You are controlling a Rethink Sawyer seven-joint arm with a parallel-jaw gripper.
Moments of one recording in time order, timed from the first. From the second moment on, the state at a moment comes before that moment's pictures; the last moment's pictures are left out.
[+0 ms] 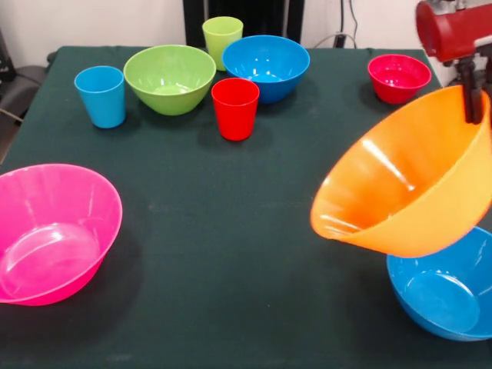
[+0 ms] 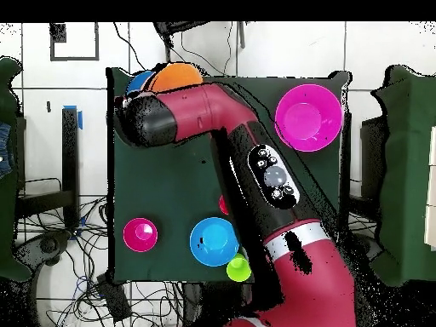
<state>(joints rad) -0.41 -0.67 0.67 1.44 -0.39 0.60 1.91</state>
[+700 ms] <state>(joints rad) -0.36 -0.67 0.67 1.55 -0.39 0.44 1.91</state>
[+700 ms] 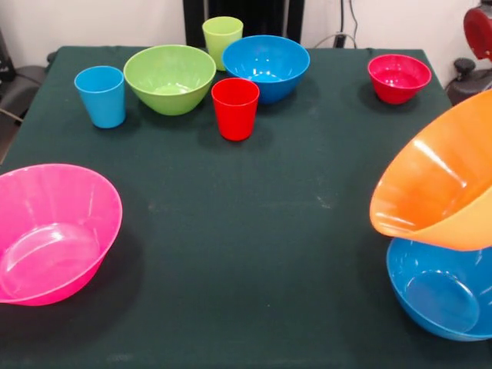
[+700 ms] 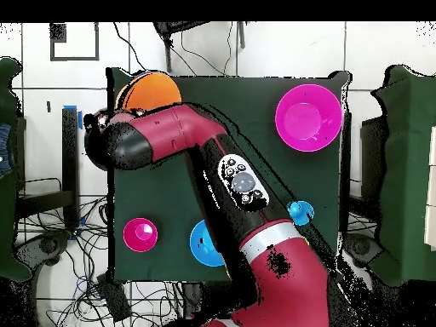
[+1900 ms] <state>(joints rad) -0.53 -0.77 0.60 1.81 -0.45 0.51 1.91</state>
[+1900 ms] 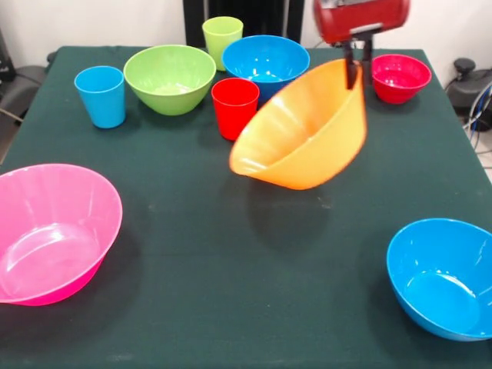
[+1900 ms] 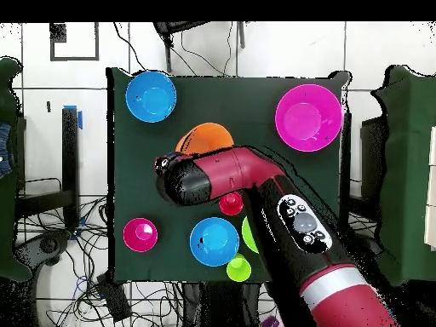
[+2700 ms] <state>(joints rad) -0.58 -0.65 0.60 1.77 -0.61 0.56 1.91</state>
